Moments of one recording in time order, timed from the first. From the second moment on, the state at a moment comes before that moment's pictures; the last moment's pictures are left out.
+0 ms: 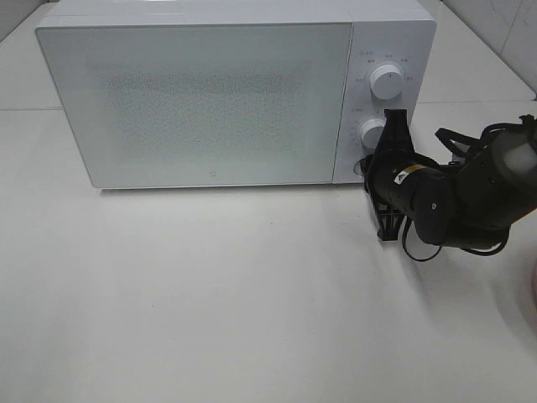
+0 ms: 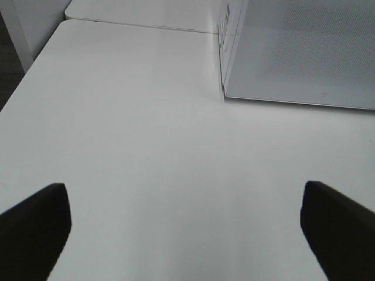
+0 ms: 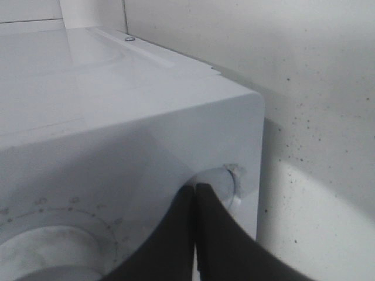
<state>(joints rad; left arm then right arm) 0.08 0.00 -0.52 -0.10 1.07 0.02 0.41 2.09 -0.78 0.38 -0.87 1.43</state>
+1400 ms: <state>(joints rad) 0.08 0.00 -0.52 -0.10 1.07 0.02 0.43 2.16 -0.84 0.47 -0.88 1.36</state>
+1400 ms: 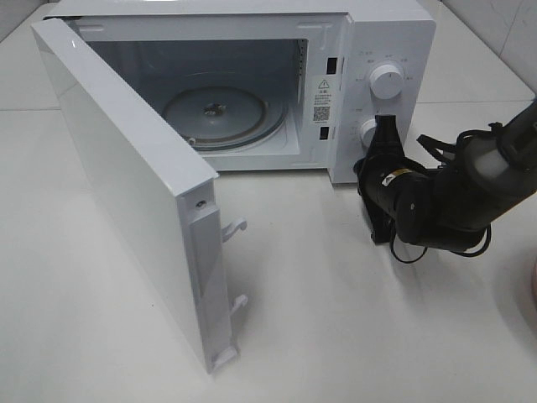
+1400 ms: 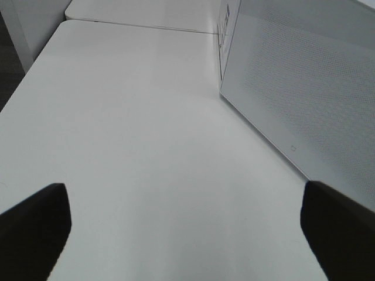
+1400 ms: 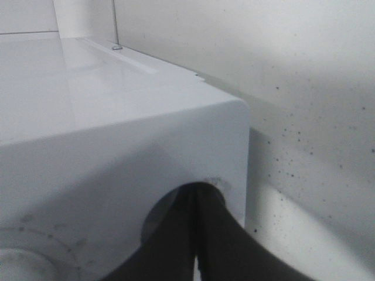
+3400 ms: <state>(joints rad) 0.08 0.00 -0.52 -0.10 1.07 0.02 0.43 1.57 -0.61 0.34 -0.04 0.44</state>
